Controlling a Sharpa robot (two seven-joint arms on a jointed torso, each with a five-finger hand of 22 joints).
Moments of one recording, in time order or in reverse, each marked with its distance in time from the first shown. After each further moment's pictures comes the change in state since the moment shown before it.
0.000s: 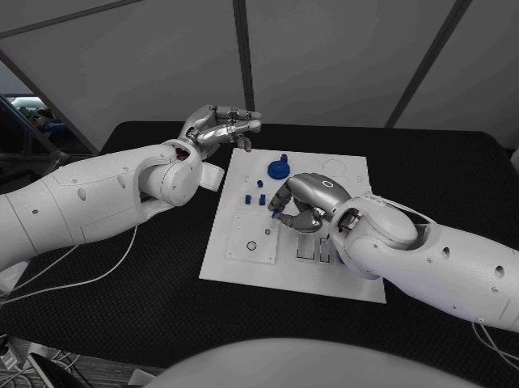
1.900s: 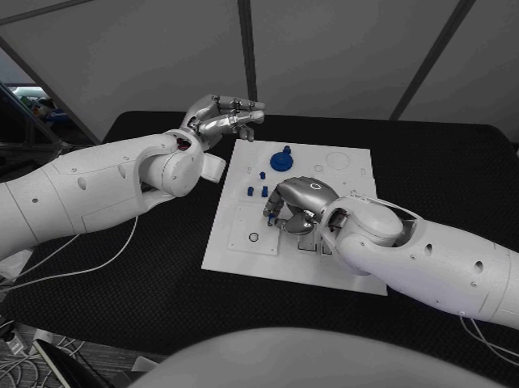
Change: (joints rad) left arm 0.000 -0.009 0.000 0.009 0.002 0.011 -0.005; left_hand 0.000 0.000 -0.003 -0.003 0.000 -0.007 0.000 -0.003 0.000 -0.004 0.004 0.004 0.001 0.000 0.000 0.000 -0.001 0.039 0.000 0.000 -0.004 -0.001; right arm -0.009 0.059 -0.030 -0.053 -0.039 0.079 0.005; right_hand -0.004 -0.001 0.000 0.000 0.009 -0.007 0.000 0.000 0.000 0.000 0.000 0.000 0.000 0.000 0.000 0.000 0.001 0.000 0.000 0.000 0.000 0.000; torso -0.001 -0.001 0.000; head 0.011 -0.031
